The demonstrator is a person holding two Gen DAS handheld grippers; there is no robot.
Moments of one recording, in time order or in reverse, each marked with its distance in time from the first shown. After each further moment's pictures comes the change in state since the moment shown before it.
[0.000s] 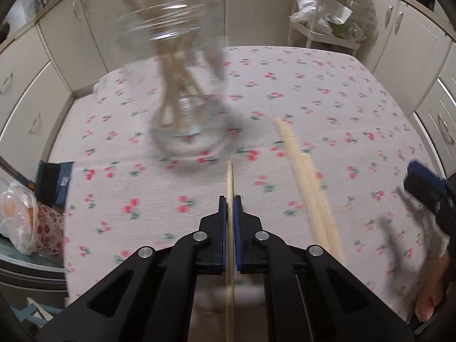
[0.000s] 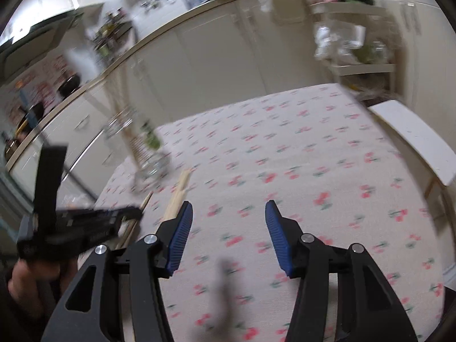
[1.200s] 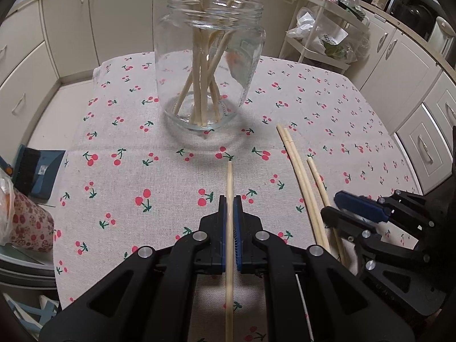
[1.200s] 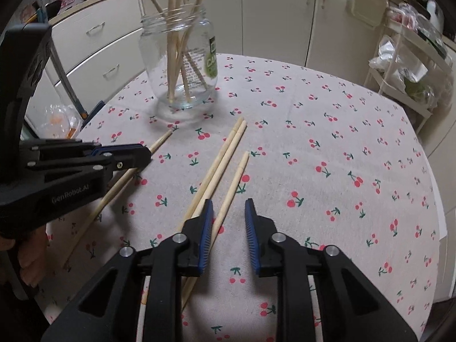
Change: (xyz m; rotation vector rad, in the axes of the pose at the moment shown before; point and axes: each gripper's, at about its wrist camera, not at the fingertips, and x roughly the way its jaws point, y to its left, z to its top) left arm 0.000 0.027 -0.009 -0.085 -0.043 -0.148; right arm 0.062 0.075 0.001 -0.323 0.232 -0.136
